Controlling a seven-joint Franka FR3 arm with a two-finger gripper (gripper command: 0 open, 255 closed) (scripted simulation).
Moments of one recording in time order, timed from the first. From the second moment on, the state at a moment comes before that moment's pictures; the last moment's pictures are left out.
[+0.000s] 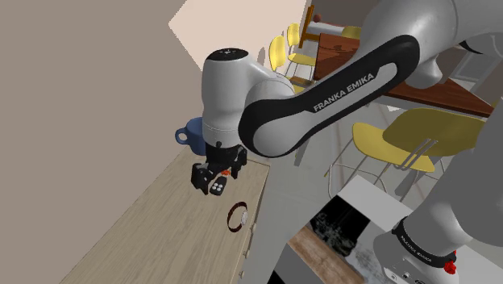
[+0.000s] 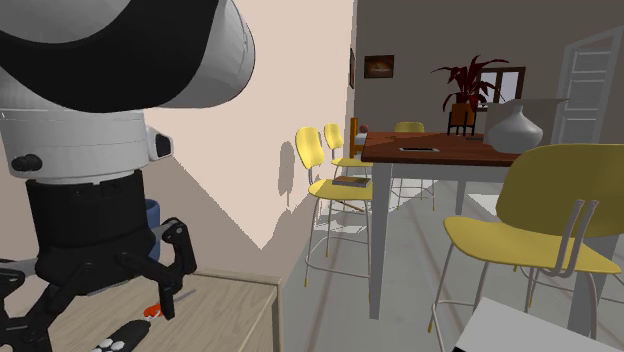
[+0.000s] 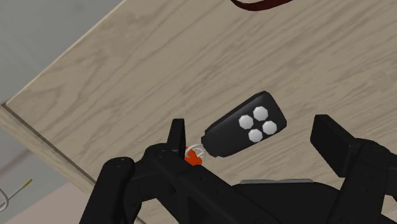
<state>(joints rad) 0.21 0.20 0.52 -2.09 -0.14 2.28 0.81</state>
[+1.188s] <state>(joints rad) 0.21 0.20 0.52 -2.09 -0.14 2.27 0.81</state>
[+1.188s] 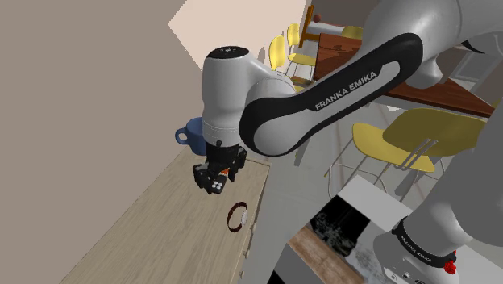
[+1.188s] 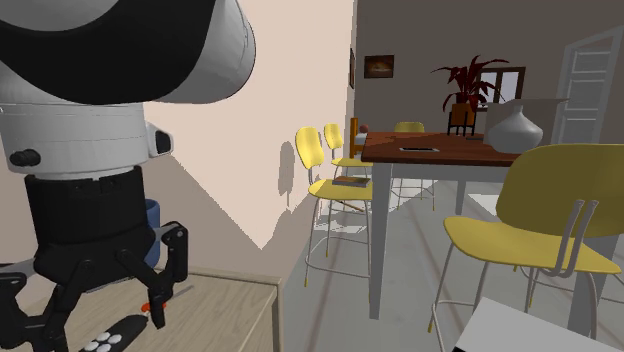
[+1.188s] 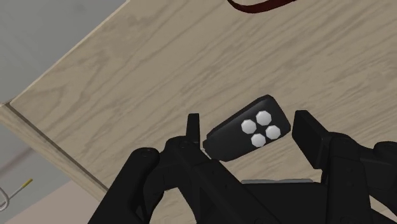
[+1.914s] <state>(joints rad) 0.19 0.12 0.53 -2.02 -0.08 2.14 0.77</state>
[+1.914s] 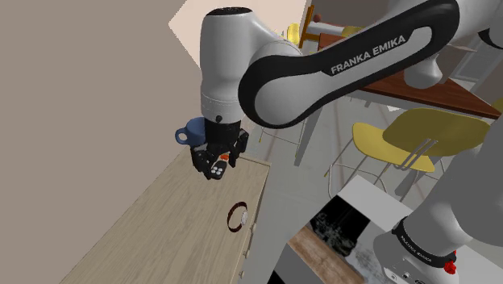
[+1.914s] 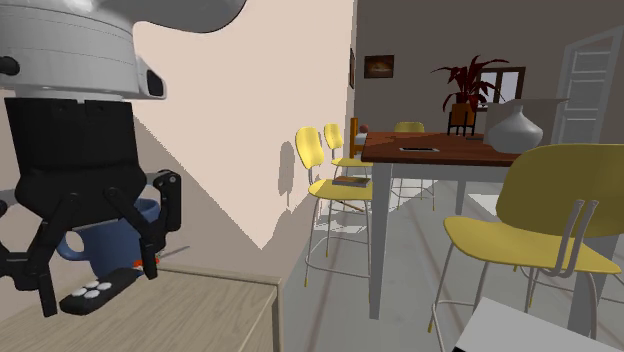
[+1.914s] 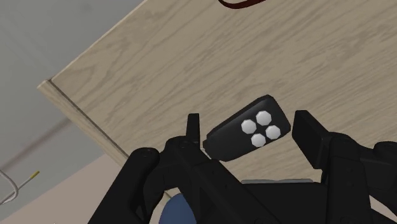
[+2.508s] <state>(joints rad) 0.19 0.07 0.53 -1.94 -0.05 2.03 0.75</state>
